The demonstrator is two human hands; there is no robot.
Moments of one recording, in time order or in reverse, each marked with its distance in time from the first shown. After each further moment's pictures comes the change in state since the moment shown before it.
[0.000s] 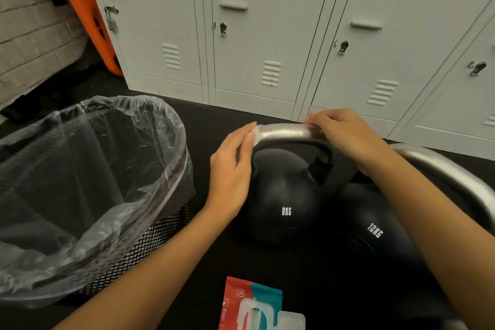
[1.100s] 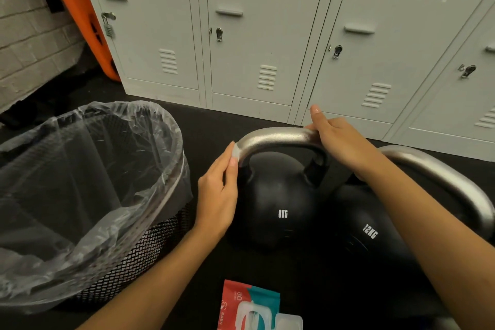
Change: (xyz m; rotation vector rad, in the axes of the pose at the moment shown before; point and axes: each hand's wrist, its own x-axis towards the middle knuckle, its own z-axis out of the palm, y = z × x) left_hand -0.021 -0.024 -0.012 0.116 -0.033 -0.050; right_hand 0.000 0.007 0.000 -0.063 -0.040 0.007
